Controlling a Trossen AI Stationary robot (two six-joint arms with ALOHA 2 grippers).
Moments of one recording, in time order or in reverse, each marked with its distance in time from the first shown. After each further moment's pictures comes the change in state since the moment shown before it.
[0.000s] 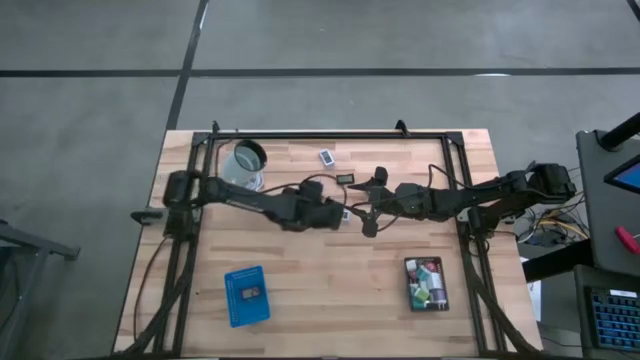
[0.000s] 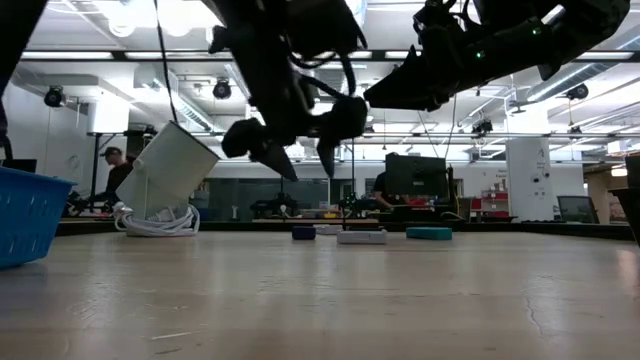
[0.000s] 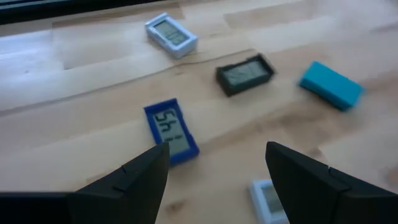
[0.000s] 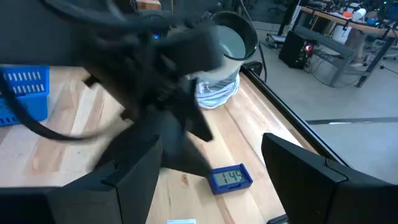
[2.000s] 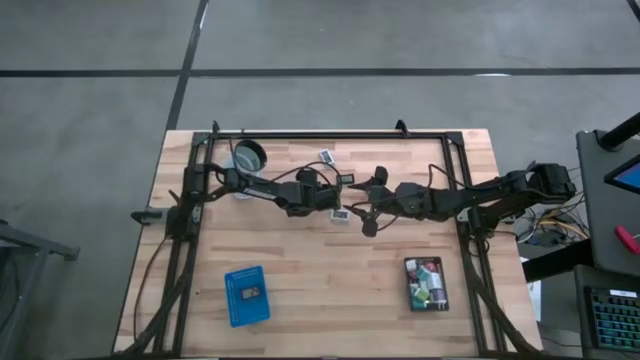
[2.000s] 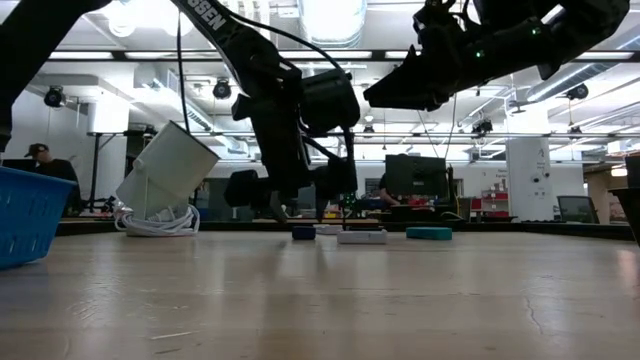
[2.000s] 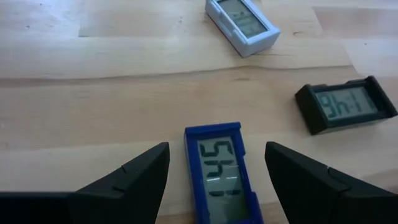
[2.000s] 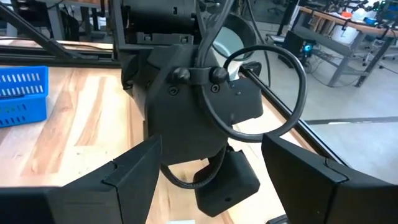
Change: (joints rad) left arm 0.163 0.130 -0.041 0.122 0.044 -0.121; right arm 0.000 -0.001 0.001 0.000 0.000 0.001
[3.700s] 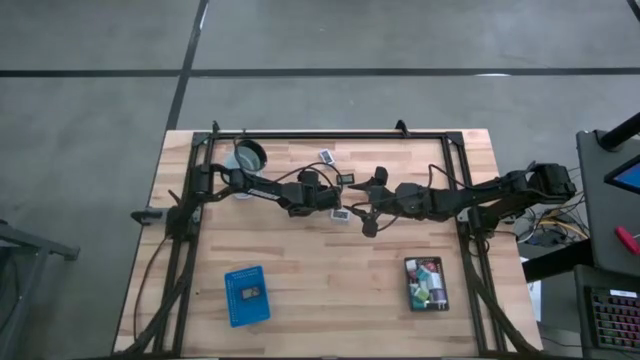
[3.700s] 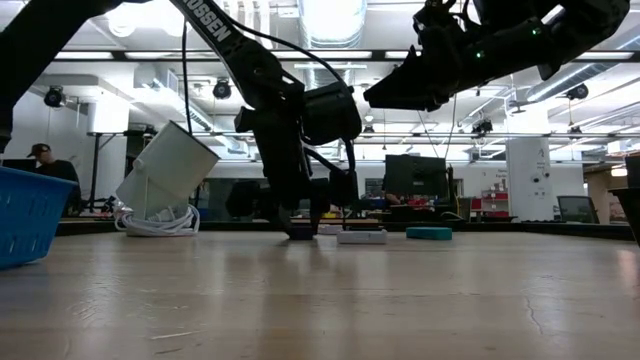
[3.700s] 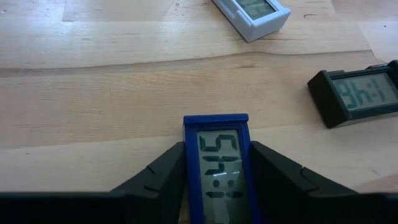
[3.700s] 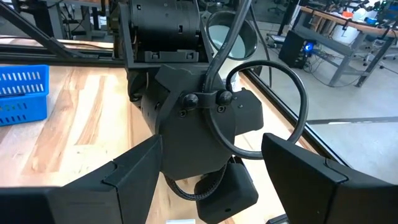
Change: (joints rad) left arm 0.008 0.048 0.000 0.033 0.034 0.015; right arm 0.000 0.001 -0.001 -0.001 0.000 -0.001
